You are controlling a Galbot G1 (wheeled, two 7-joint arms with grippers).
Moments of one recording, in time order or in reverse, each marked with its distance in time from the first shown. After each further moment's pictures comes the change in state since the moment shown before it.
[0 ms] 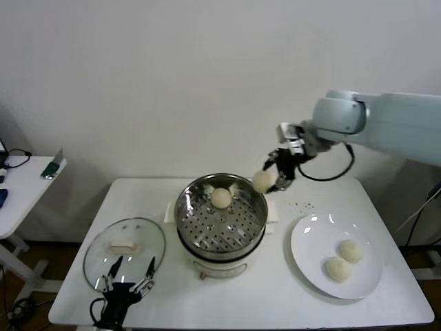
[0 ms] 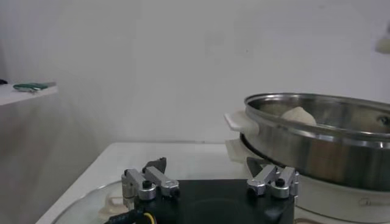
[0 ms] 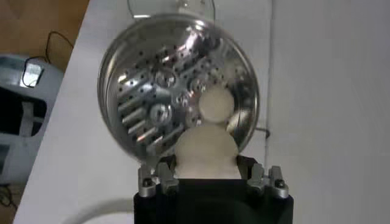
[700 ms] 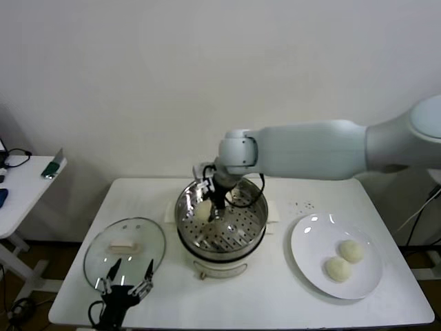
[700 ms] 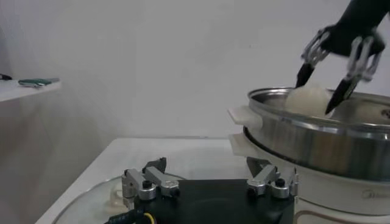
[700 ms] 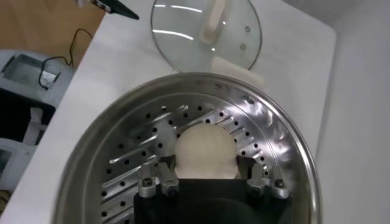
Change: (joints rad) left arm 0.011 0.000 -0.007 0.006 0.000 -0.005 0.000; right arm -0.306 0.382 0.083 -0.204 -0.033 -0.065 0.098
